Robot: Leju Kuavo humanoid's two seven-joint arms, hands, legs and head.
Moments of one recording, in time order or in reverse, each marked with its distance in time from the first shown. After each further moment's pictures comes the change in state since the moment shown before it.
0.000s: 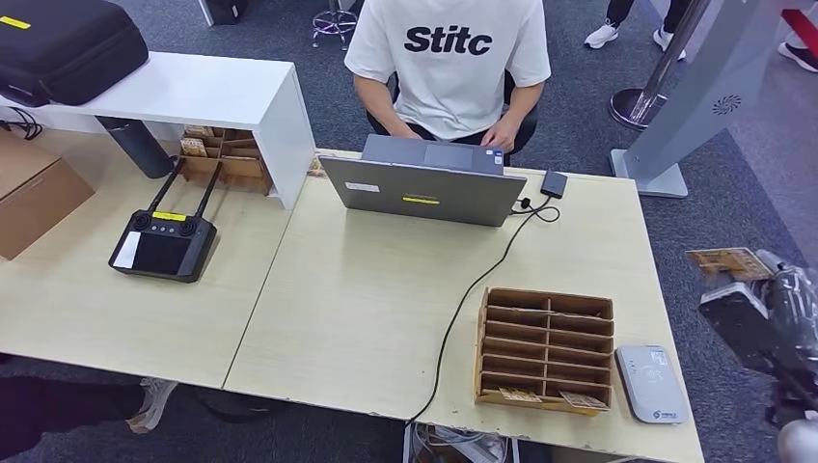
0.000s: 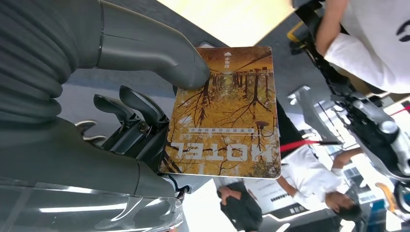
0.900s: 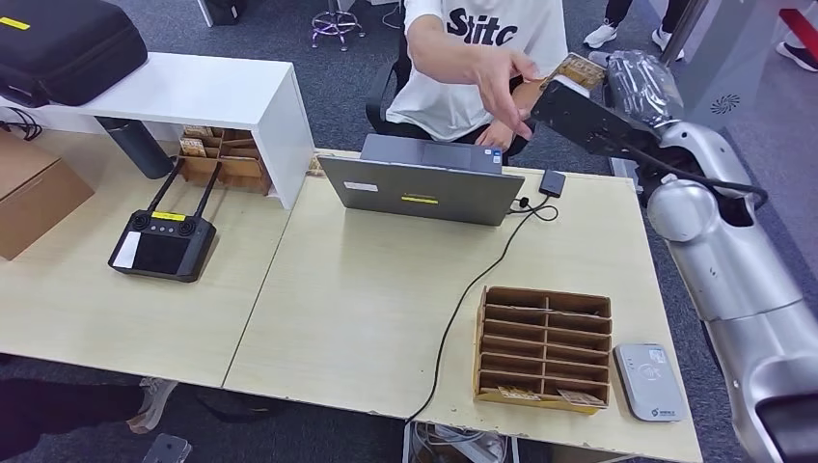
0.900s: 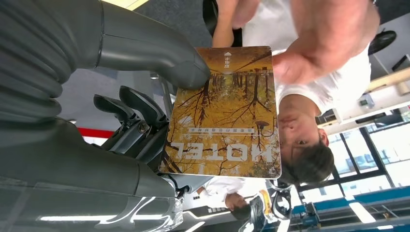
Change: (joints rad) left arm -0.261 0.001 0.301 0.031 -0.807 -0.465 -0.468; right arm -0.956 0.234 0.598 0.560 0.081 0.181 0.129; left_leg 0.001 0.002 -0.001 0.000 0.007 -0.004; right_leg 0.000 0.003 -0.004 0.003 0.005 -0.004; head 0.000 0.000
